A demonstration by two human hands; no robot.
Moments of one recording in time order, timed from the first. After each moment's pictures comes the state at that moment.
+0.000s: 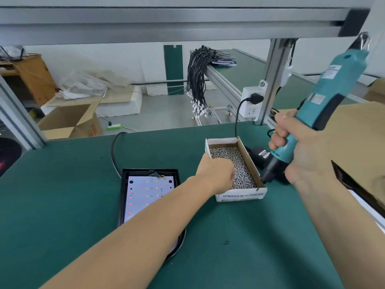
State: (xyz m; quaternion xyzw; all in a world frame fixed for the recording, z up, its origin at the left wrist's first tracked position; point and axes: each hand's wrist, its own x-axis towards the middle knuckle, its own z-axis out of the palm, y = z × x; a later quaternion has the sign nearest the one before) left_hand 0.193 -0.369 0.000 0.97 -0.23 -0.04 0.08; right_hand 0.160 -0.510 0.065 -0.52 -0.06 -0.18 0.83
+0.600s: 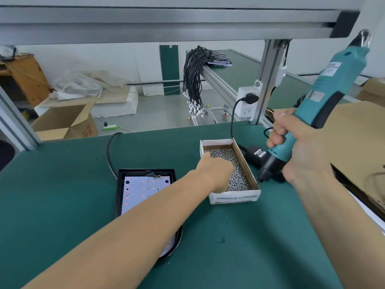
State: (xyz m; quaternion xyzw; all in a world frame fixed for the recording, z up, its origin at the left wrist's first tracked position) left_hand 0.191 -0.374 0.011 0.96 -0.28 -0.05 -0.05; right_hand 0.154 -0.510 0.071 -0.51 -0.04 -0.18 0.84
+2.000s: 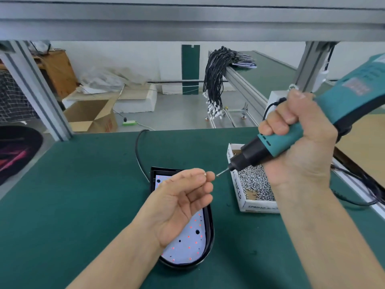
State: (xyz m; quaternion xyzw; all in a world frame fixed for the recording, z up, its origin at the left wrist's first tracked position) left_hand 0.095 -0.249 0.033 0.42 0.09 -0.16 0.89; right_hand 0.136 -0.406 0.104 -0.33 -0.14 -0.15 0.92
